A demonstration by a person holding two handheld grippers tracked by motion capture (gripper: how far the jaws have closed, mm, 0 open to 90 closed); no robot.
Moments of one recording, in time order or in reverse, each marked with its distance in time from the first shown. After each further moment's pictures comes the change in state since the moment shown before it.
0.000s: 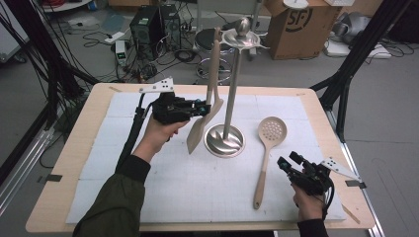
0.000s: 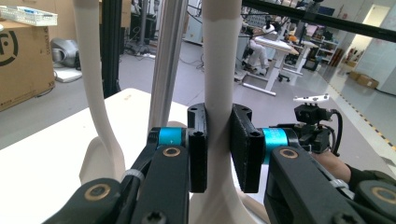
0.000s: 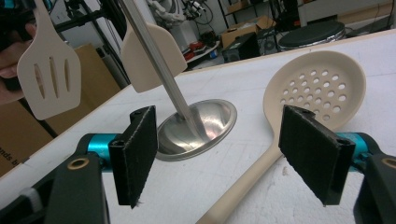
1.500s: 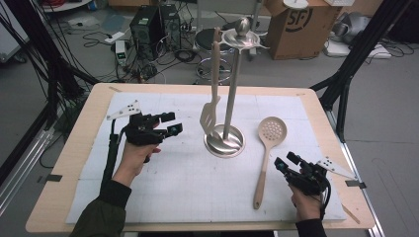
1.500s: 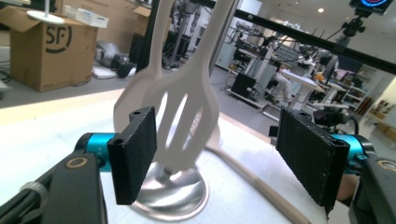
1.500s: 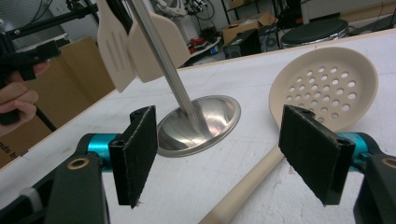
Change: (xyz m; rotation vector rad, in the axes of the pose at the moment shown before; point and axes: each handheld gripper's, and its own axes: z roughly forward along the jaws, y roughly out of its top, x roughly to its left) left arm 0.001 -0.068 -0.070 -0.115 0.147 -0.142; right arm 0.005 -0.002 0.004 0.023 0.002 -0.016
